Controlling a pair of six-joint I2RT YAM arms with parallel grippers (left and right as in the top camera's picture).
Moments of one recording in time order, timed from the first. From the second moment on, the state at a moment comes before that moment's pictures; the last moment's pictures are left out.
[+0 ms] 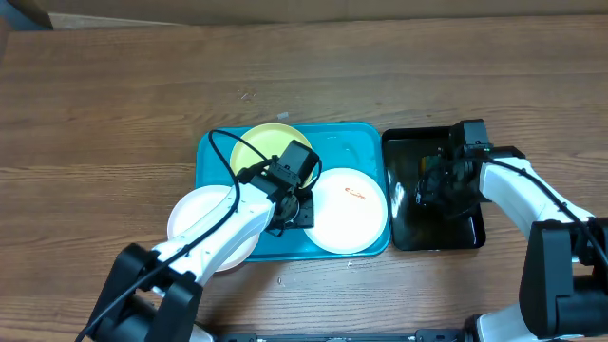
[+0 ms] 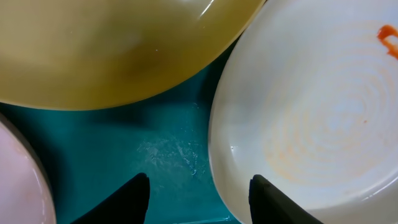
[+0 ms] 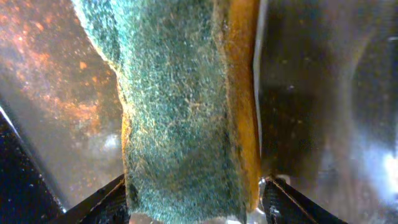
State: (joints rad) left arm -0.57 1.63 0.99 -0.75 0.05 -0.61; right arm 0.05 1.69 0.94 -0.74 -0.15 0.30
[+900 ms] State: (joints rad) left arm -0.57 1.66 0.98 -0.70 0.05 -0.62; right arm 0.05 1.70 0.96 -0.61 -0.08 0.31
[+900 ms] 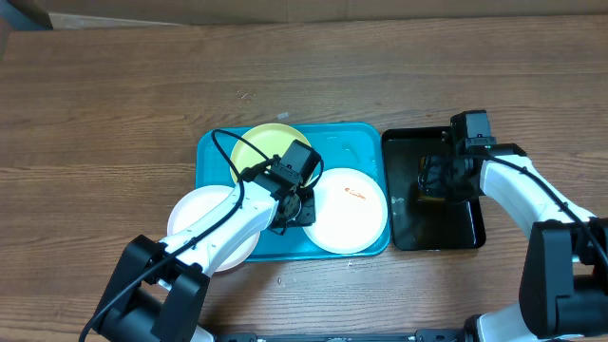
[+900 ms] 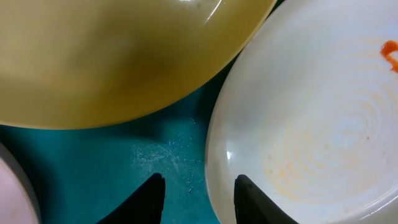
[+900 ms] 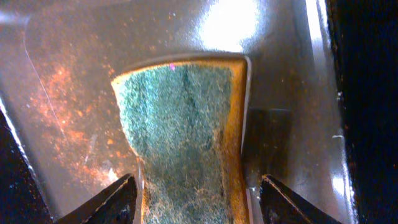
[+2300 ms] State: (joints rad) left arm -0.57 1.67 0.98 -0.68 0.05 -0.62; right arm 0.05 1.70 0.96 -0.73 -0.11 0.30
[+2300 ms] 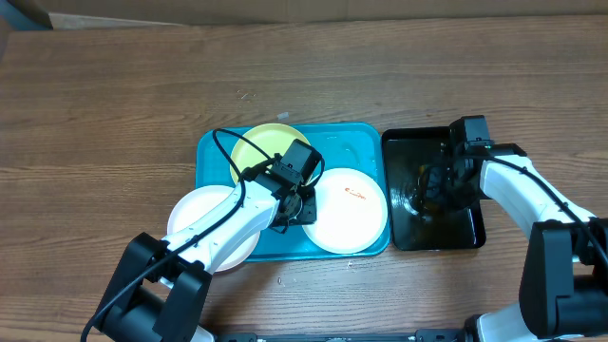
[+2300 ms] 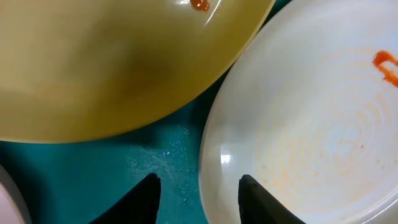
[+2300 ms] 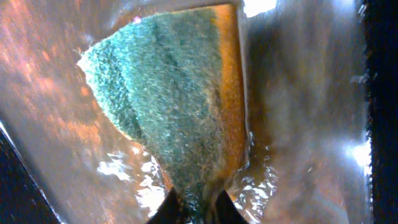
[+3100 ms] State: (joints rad) left arm -0.57 1.67 0.98 -0.68 0.05 -0.62; right arm 0.05 1.71 0.98 -0.61 -0.09 0.27
